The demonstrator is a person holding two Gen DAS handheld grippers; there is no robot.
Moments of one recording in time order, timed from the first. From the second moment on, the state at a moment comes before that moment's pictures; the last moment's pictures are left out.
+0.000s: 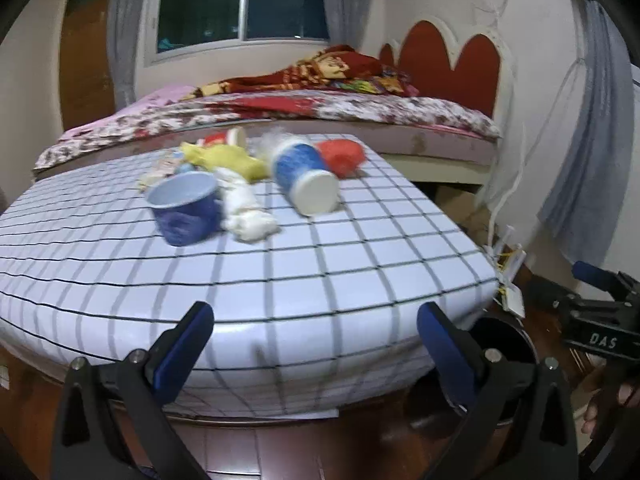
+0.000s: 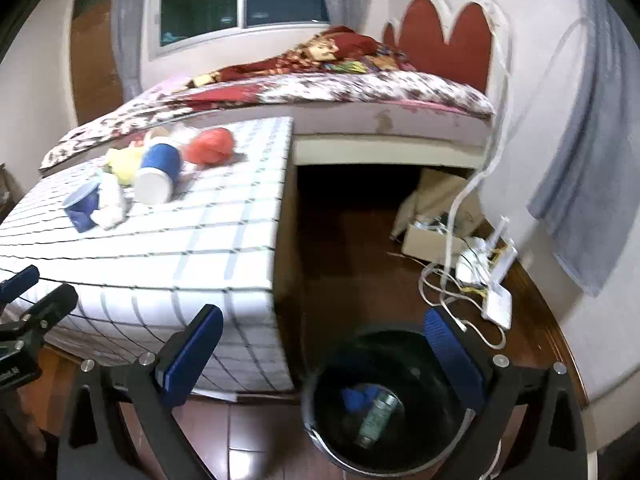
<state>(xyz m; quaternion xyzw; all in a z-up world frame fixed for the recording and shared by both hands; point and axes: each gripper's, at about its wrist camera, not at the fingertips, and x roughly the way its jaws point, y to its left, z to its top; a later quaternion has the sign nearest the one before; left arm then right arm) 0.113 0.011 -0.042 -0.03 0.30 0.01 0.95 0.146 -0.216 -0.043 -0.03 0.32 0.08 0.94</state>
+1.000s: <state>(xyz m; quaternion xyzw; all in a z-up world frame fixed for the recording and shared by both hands) 0.223 0.134 -0.064 -0.07 0.34 0.06 0.94 0.287 -0.032 -0.047 -0.06 0.36 0.24 0.90</state>
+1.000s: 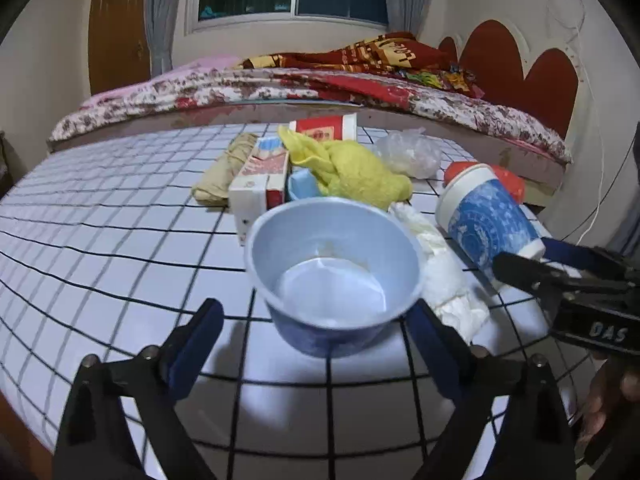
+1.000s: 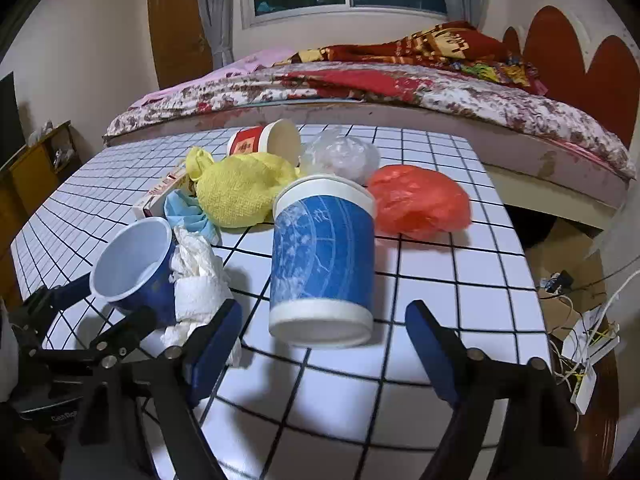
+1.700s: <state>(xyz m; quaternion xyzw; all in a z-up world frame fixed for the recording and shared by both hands) 0.188 0.124 -0.042 -0.07 0.29 0.04 0.95 0.236 -0.092 -0.026 -0.07 0.31 0.25 0.91</state>
